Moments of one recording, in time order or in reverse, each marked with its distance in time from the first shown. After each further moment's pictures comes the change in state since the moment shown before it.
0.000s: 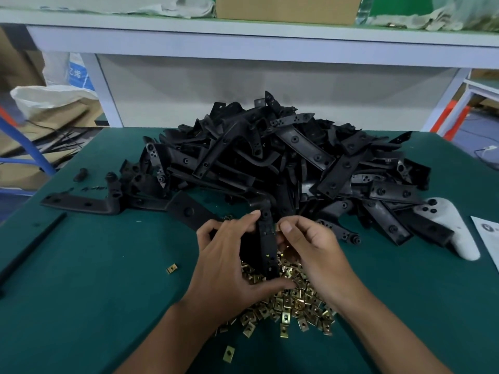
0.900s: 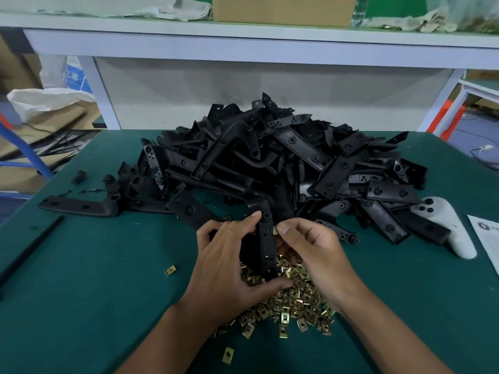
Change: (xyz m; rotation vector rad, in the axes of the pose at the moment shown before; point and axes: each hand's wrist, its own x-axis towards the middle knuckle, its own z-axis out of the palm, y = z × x) left_hand 0.002 0.003 -0.002 0.035 -0.003 0.043; right_hand 0.000 0.000 -0.002 -0.029 0.030 0.037
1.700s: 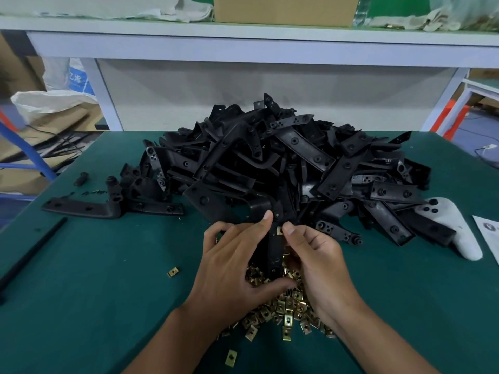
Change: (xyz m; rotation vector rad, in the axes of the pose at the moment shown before) left_hand -0.002 -0.005 0.007 0.016 -0.018 0.070; right_hand -0.009 0.008 0.015 0.269 0.164 0.074
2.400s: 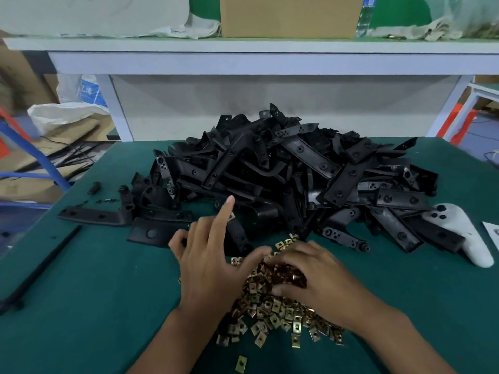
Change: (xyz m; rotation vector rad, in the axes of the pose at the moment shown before) left_hand -0.002 -0.023 -0.011 0.272 0.179 -0.329; right_hand 0.015 0.003 -0.037 -1.401 -0.475 -0.256
